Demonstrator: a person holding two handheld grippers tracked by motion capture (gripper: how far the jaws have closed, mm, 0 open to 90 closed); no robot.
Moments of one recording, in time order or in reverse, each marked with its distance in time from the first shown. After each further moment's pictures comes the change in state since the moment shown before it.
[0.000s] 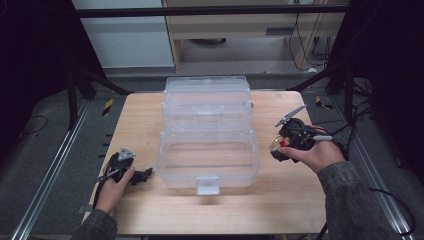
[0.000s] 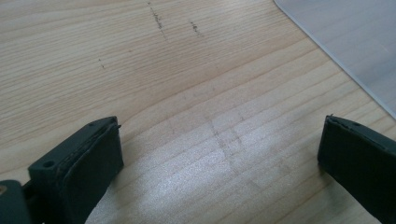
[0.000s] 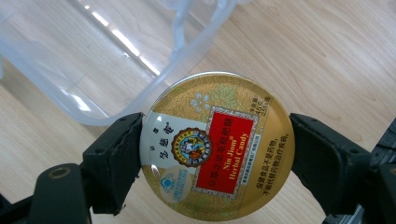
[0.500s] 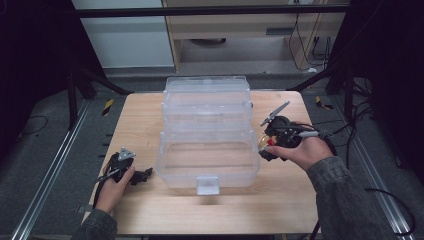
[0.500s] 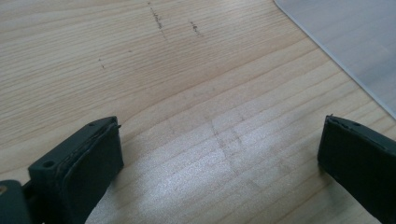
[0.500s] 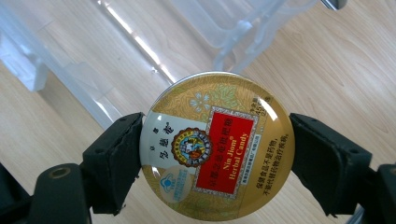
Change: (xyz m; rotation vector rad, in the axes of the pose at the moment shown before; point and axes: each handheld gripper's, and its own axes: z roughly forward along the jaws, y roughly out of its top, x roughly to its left) left arm 0.000 0.000 0.000 0.000 -0.001 -0.004; right arm 0.025 0.027 -0.002 0.005 0.033 -0.084
